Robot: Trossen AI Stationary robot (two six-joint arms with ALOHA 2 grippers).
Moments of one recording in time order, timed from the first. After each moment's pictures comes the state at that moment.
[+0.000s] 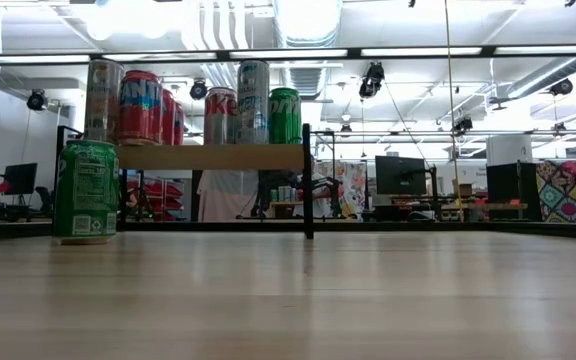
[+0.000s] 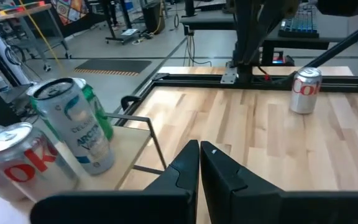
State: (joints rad) left arm -0.60 0.91 1.01 -0.57 -0.92 -0.27; right arm 0.18 1.97 2.34 -1.21 0.28 0.11
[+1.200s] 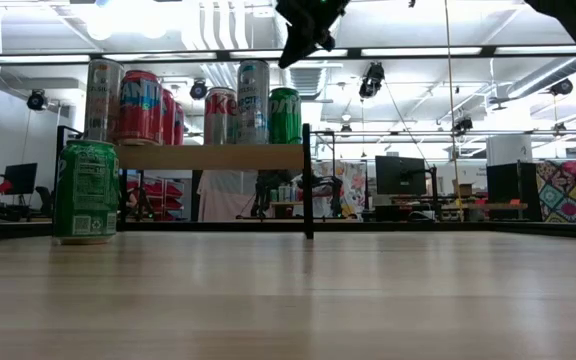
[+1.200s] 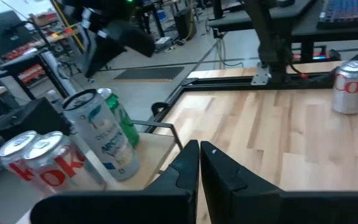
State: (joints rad) left arm -0.65 1.03 1.02 -0.53 -1.12 -0.24; right arm -0.37 1.96 2.23 -0.93 0.16 -0.21
